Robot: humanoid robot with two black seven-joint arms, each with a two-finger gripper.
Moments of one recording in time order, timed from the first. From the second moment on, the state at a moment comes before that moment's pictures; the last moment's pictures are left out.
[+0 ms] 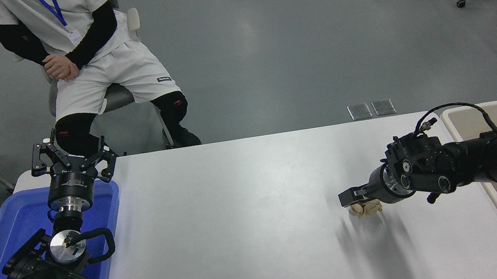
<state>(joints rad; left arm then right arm) -0.66 0.17 -0.93 -0.29 -0.24 -0.67 -0.40 1.18 -0.18 -0.82 0.76 -0.64 0.26 0.02</state>
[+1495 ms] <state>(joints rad) -0.66 0.17 -0.93 -0.29 -0.24 -0.67 -0.40 1.15 -0.21 -0.85 0.81 -0.63 0.28 0.00</state>
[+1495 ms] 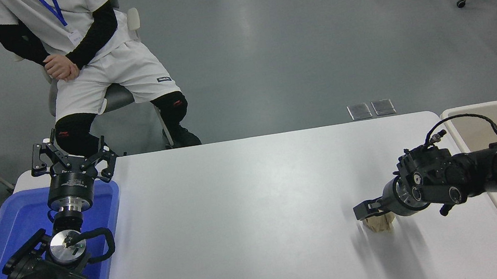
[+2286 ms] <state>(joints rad) -0.66 0.17 -0.93 -0.29 -0.24 -0.67 -0.40 1.22 -0.30 -0.86 0.90 -0.47 0.35 -0.08</state>
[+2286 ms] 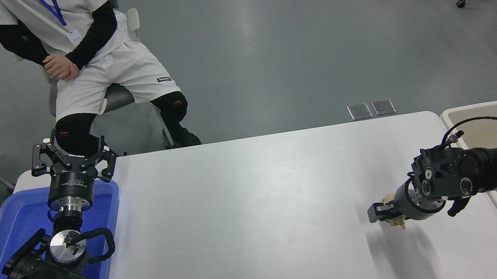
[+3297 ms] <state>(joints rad) -0.66 0.17 -0.93 -0.29 -0.24 -0.67 -0.40 1.77 -0.46 -0.96 1.20 -0.45 0.75 -0.09</state>
